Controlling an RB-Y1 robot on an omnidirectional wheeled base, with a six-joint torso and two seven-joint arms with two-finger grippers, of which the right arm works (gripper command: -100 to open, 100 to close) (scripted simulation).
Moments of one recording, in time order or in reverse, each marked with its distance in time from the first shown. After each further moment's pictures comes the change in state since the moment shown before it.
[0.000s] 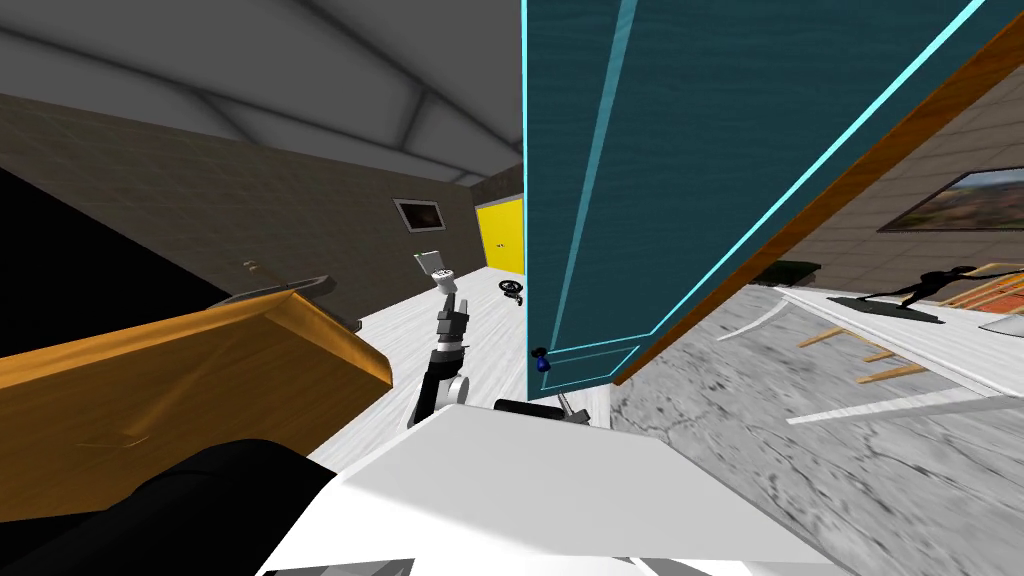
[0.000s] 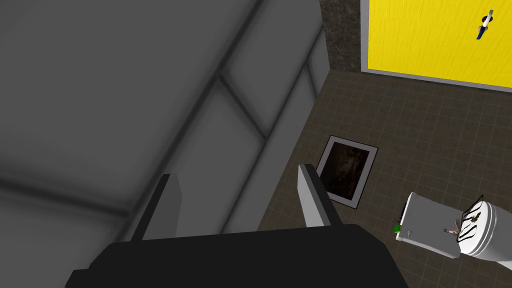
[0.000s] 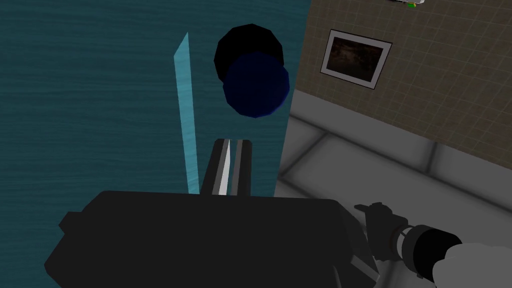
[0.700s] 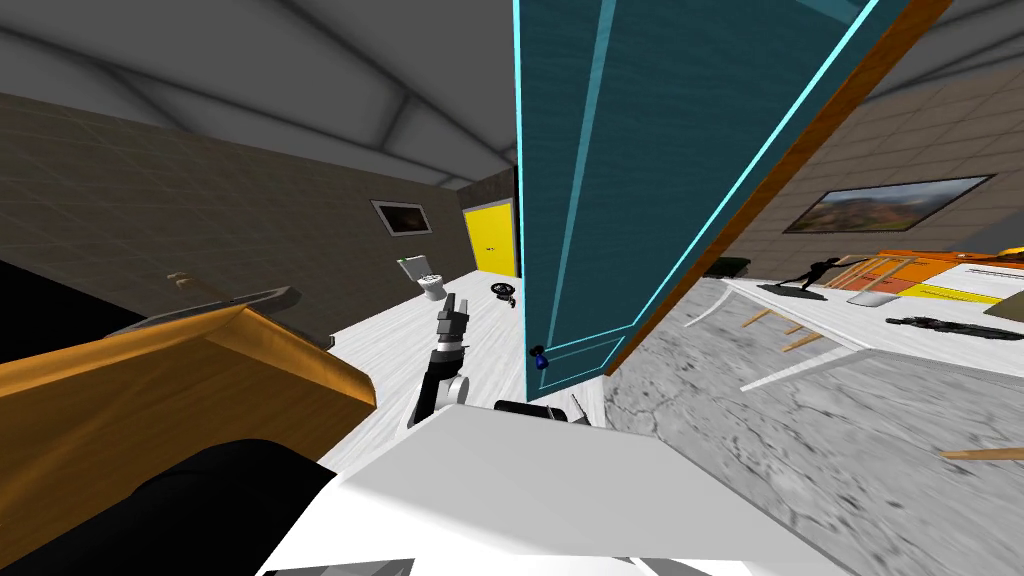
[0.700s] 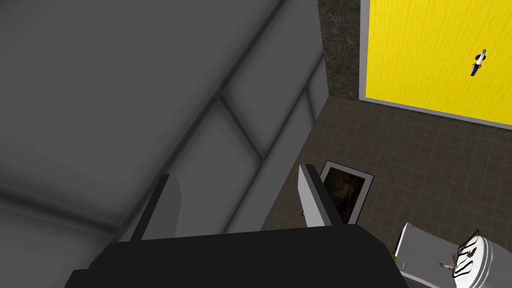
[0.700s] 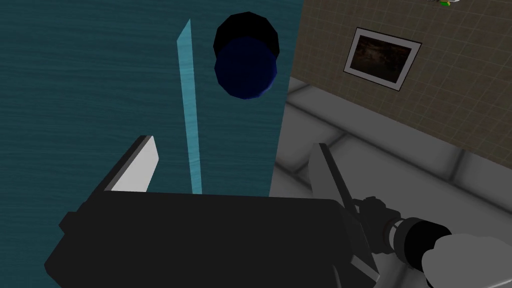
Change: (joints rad) arm 0.033 0.000 0.017 0.011 -0.016 -0.034 0.028
